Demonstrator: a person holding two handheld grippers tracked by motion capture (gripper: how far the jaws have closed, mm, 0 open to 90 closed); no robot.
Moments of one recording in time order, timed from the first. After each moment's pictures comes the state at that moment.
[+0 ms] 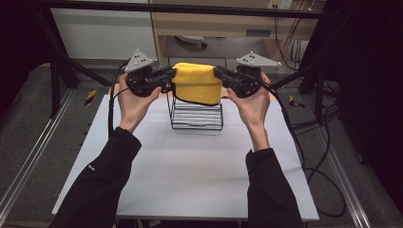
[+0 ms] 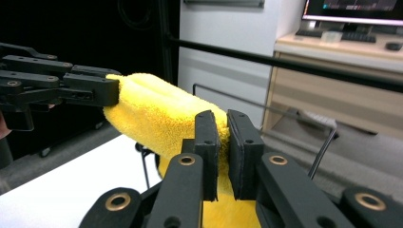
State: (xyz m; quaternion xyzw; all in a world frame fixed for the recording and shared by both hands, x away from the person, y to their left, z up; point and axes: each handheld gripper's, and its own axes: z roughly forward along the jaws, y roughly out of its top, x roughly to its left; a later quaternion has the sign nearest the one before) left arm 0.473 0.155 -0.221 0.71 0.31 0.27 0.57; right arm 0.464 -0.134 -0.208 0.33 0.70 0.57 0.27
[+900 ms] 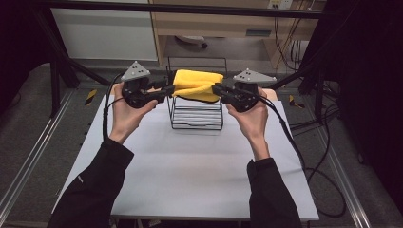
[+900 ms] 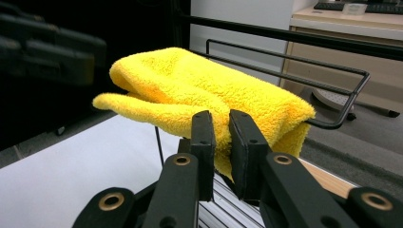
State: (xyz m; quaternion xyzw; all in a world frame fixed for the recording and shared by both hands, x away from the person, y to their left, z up) left arm 0.454 0.165 -0.227 0.75 0.32 0.23 0.54; right arm 0.456 -0.136 -0.245 0.33 0.72 0.55 0.24
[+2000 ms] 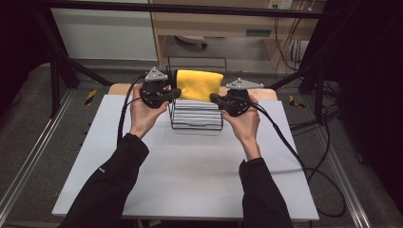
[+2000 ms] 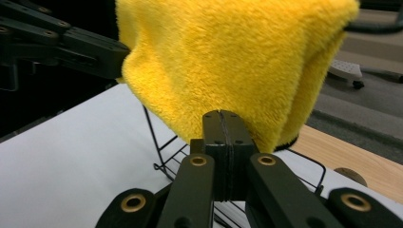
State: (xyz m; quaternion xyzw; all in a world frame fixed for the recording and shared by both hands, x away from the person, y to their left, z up) left arm 0.490 0.138 -0.268 0.78 0.35 0.21 0.48; right arm 0.478 -0.129 -0.290 0.37 0.74 0.52 0.21
